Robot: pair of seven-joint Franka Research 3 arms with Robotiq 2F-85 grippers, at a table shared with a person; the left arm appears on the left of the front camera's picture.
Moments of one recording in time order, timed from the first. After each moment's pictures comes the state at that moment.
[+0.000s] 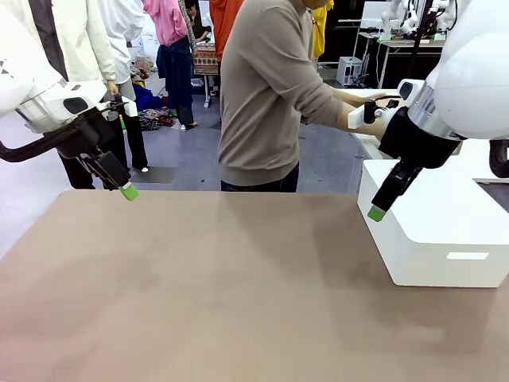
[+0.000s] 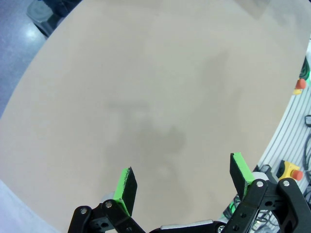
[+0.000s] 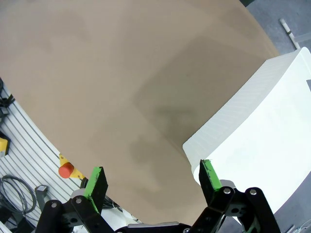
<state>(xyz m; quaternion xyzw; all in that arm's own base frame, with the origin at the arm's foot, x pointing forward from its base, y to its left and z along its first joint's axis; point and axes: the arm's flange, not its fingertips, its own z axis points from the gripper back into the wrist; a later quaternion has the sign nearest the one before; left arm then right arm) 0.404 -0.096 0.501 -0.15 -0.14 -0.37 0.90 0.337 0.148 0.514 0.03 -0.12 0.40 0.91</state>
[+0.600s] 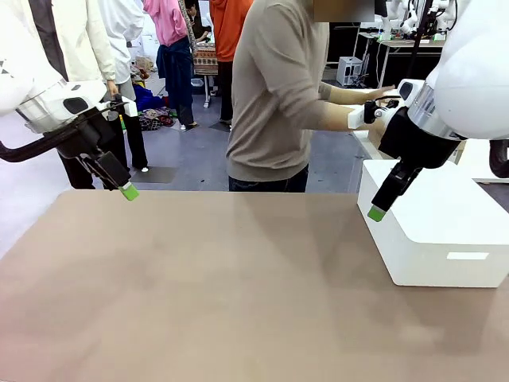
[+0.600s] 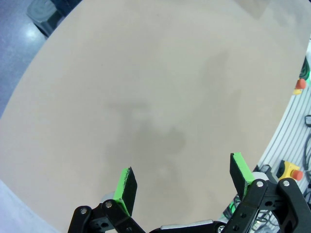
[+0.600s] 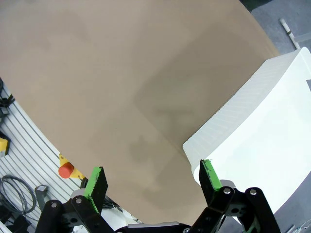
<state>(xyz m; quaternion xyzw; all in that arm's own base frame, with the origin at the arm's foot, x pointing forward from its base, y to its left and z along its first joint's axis) 0.404 -0.096 0.501 -0.15 -0.14 -0.37 0.90 0.337 0.148 0.514 0.03 -0.12 0.40 0.91</state>
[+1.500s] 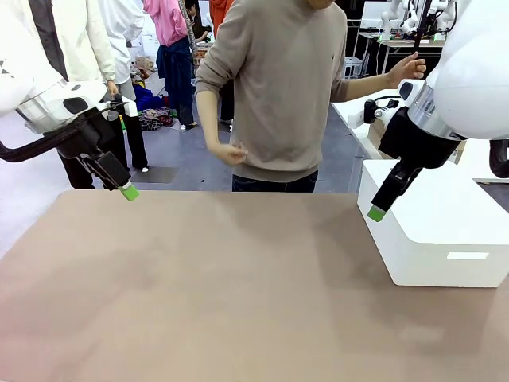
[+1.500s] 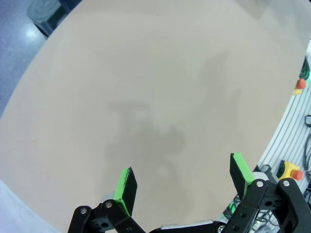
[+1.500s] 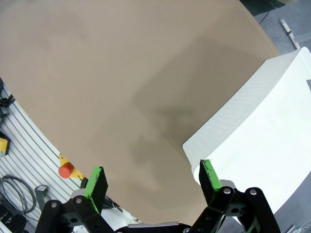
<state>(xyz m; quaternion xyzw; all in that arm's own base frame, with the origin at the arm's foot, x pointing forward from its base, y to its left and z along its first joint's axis) 0.404 -0.096 0.501 -0.15 -0.14 -0.37 0.90 0.337 0.148 0.514 0.03 -0.12 0.40 0.91</state>
